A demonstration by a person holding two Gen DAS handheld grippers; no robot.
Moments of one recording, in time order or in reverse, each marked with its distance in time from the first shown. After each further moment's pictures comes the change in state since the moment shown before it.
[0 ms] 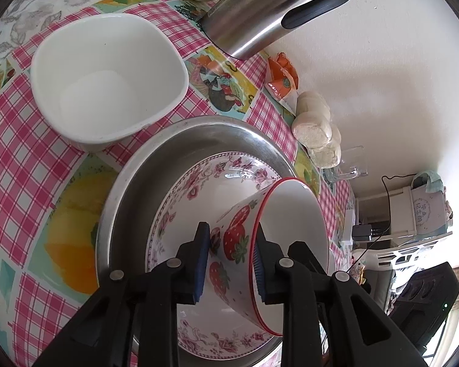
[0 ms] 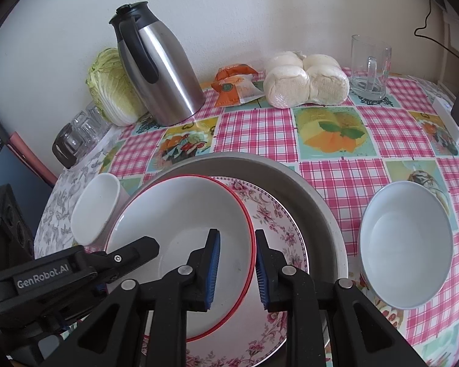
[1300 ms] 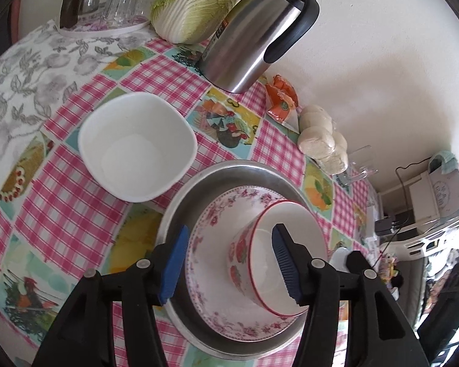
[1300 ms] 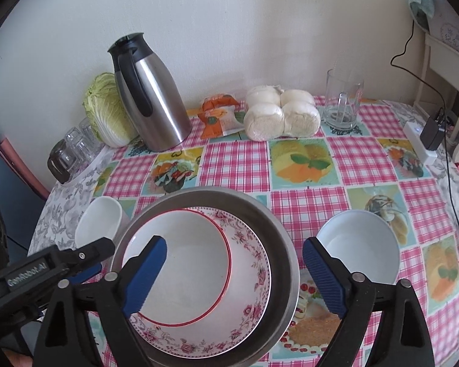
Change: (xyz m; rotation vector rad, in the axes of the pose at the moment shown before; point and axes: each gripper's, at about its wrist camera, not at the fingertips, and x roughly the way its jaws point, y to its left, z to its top) left arm -0.052 -0.028 0.012 0.160 -0.088 0.188; right arm -0.057 0.002 0.019 -0.006 -0.076 -0.100
